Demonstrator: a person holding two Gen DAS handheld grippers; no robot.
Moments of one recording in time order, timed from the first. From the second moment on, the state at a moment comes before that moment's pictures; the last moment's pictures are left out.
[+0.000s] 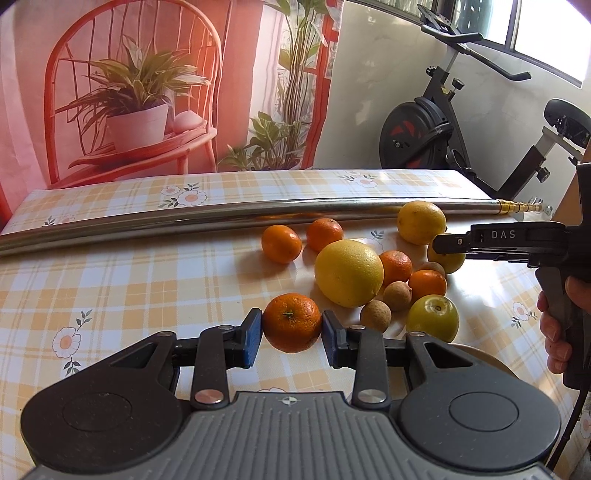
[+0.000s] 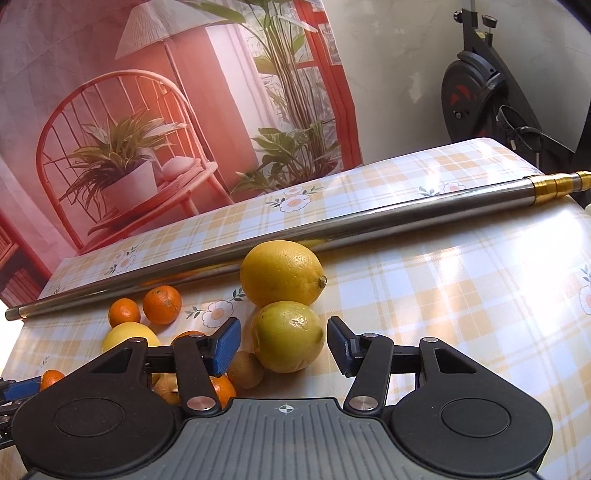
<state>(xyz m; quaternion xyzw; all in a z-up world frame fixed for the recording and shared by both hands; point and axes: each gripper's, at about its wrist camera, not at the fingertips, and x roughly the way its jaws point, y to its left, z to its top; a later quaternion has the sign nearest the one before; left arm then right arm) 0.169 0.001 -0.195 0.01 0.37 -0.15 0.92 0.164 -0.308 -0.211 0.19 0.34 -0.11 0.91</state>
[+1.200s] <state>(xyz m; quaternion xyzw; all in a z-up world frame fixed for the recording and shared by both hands) 0.110 0.003 -0.180 -0.01 0.40 -0.19 0.90 0.078 -0.282 -0.171 0.25 0.30 -0.10 0.92</state>
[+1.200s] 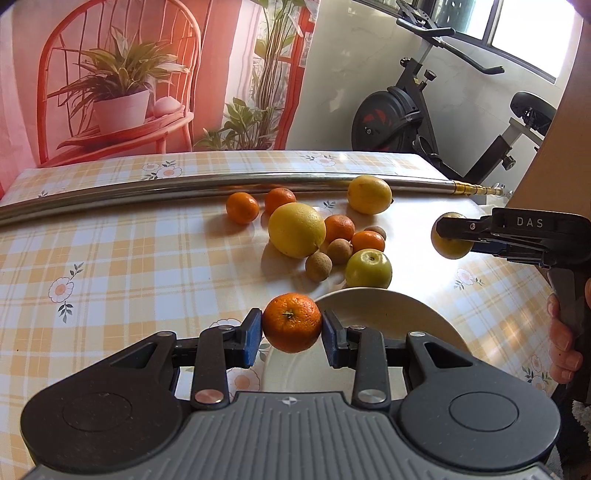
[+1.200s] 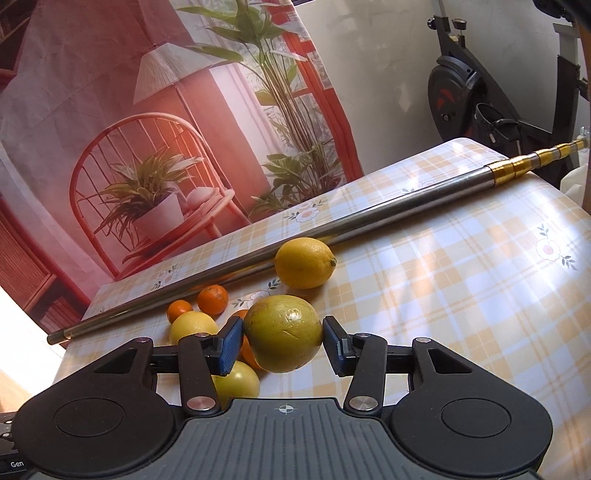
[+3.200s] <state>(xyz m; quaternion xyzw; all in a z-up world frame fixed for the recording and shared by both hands) 0.067 0.003 -0.161 0.05 0.38 -0.20 0.90 0.014 -0.195 -0.149 0.07 0.37 -0.08 0.92</state>
